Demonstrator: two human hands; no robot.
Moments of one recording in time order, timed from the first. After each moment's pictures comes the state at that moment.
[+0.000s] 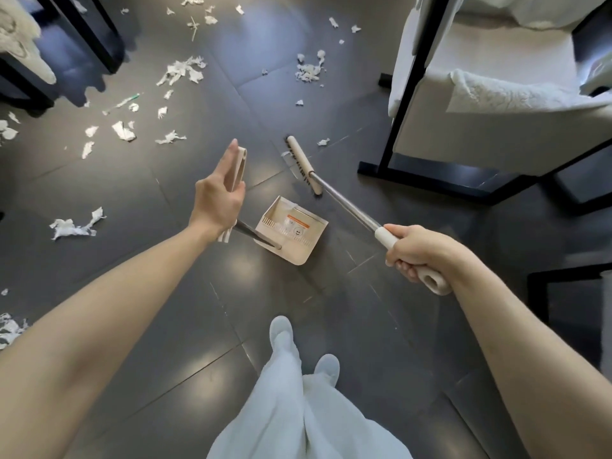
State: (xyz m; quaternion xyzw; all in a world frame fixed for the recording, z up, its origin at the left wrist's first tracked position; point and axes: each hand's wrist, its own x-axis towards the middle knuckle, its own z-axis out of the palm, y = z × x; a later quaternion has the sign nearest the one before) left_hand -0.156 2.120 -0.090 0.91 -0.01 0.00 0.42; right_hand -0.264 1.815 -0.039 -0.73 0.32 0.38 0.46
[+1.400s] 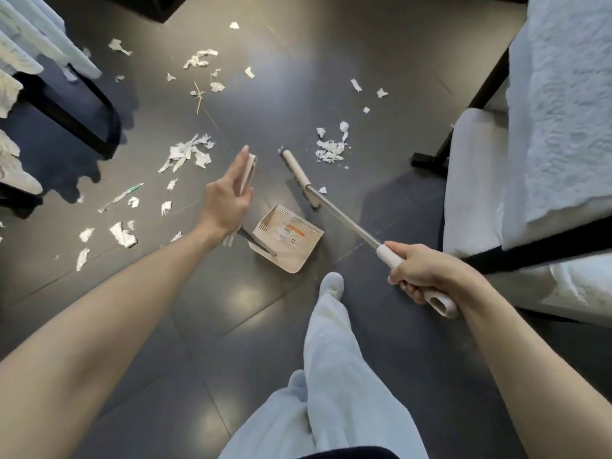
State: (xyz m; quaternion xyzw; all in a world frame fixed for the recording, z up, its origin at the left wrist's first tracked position) left_hand 0.430 2.114 -0.096 0.92 -0.04 -0.03 0.38; right_hand 0.301 1.817 -0.065 -0.74 0.30 0.41 0.44
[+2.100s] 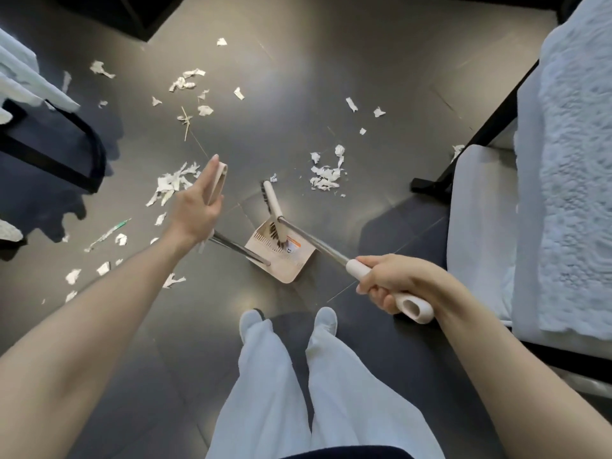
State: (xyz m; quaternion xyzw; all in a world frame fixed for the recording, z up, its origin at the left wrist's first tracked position) left_hand 0.607 2.112 -0.124 0.94 -0.03 -0.04 0.34; right_hand 0.470 1.804 -0.052 -0.61 0.34 0.49 0.52
